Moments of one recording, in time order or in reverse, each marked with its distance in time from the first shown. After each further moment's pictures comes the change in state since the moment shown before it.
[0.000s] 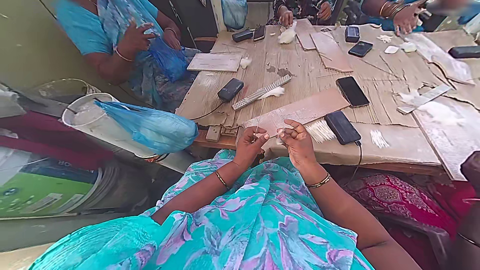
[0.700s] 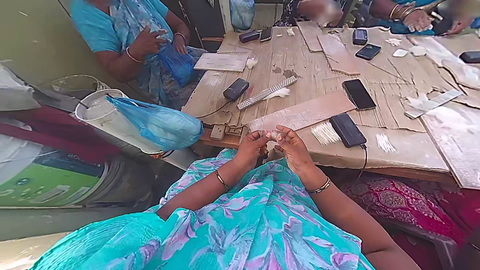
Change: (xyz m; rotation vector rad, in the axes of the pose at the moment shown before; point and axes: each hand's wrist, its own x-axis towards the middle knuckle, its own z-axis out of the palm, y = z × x) left_hand -0.004 0.034 0.006 -0.295 0.036 -0.409; right_hand -0.010 0.005 0.013 -0.022 -0.113 0.150
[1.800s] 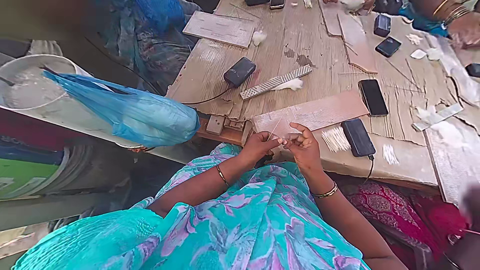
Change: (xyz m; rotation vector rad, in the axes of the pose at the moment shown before) left_hand 0.054 -0.020 -0.042 0.111 -0.138 -0.105; right_hand 0.036 0.013 0.000 -0.417 0.065 -0.116
